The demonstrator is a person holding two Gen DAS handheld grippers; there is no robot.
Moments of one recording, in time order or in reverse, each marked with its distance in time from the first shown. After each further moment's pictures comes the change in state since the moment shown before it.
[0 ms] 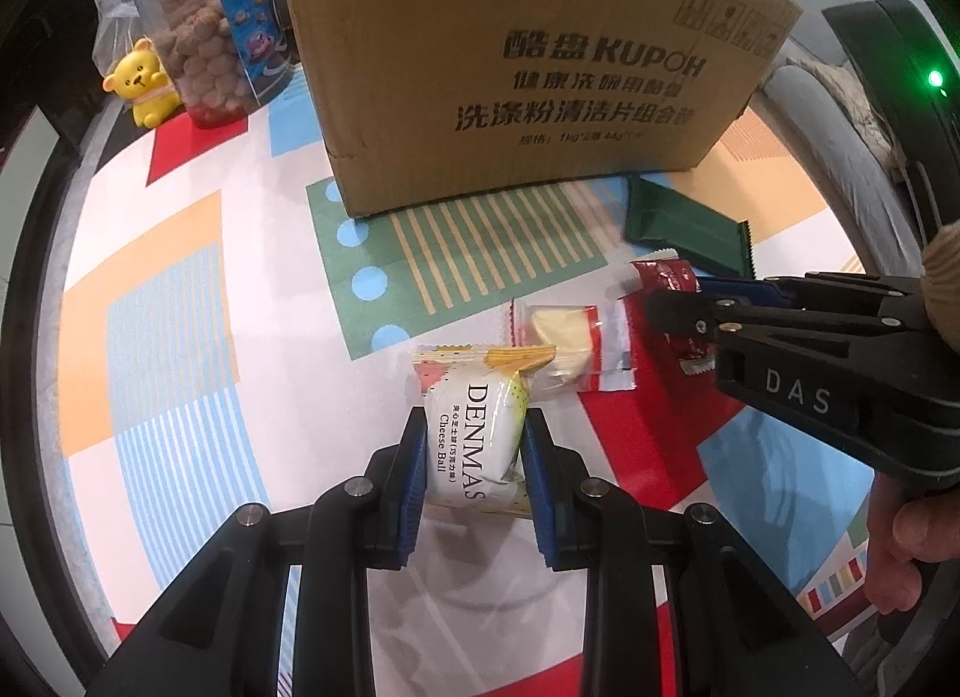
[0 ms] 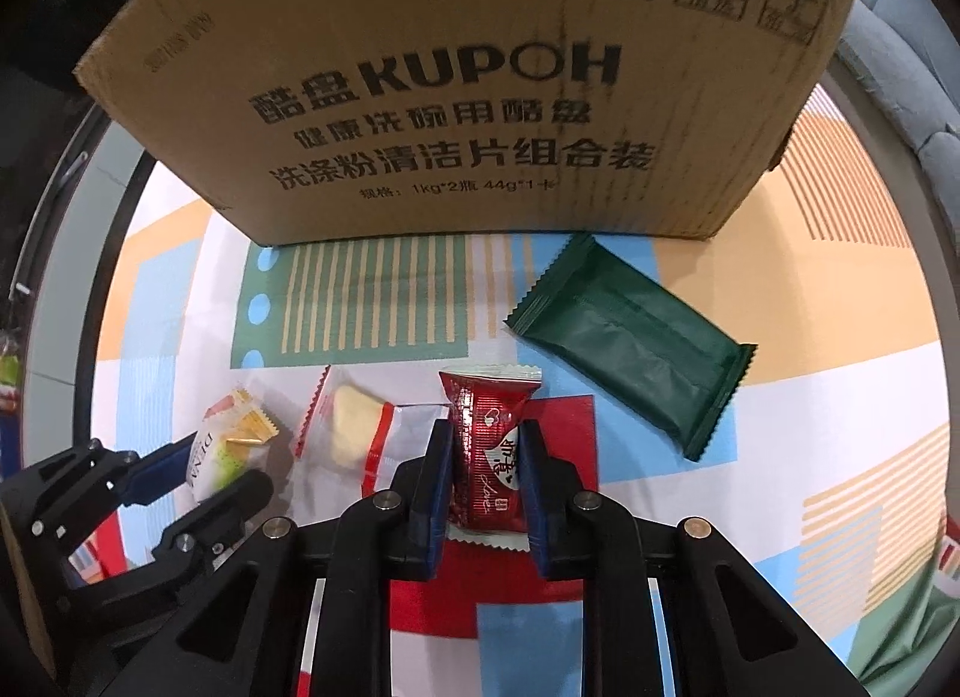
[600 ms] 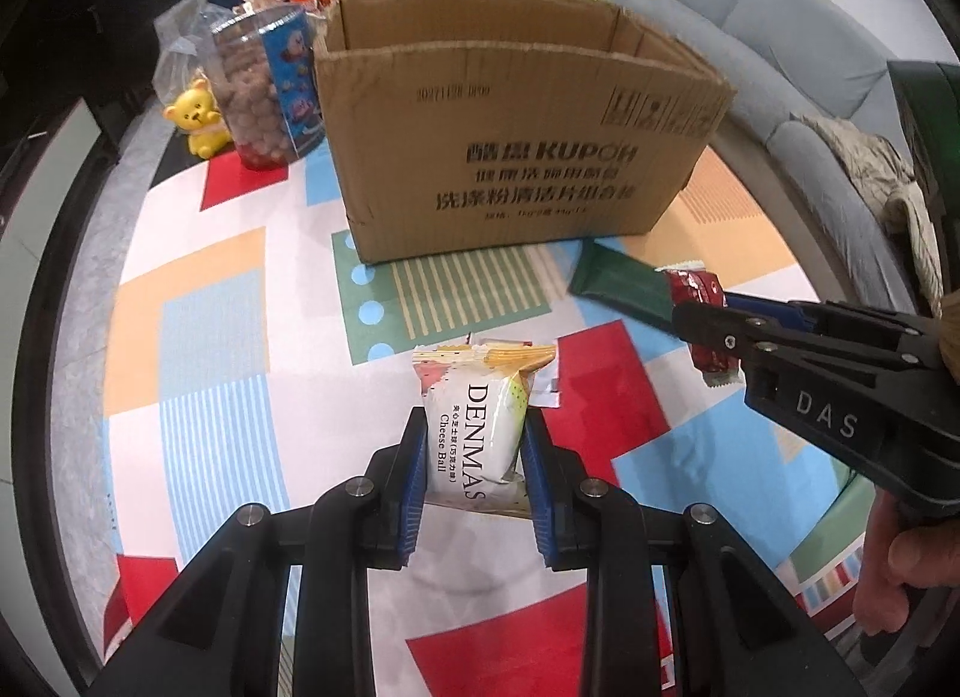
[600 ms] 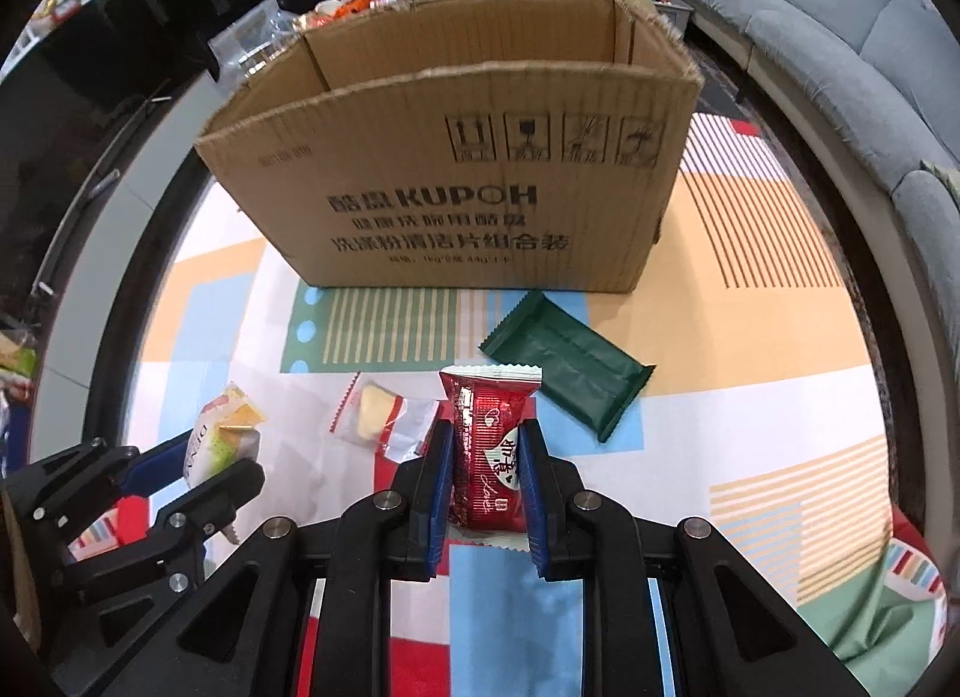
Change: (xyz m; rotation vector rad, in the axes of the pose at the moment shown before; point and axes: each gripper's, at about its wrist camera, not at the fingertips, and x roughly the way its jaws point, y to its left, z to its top) left arm -0.064 -0.028 -0.008 -0.086 -0.106 0.038; right arm -0.084 -0.018 -0.019 -0.037 -0.137 0.014
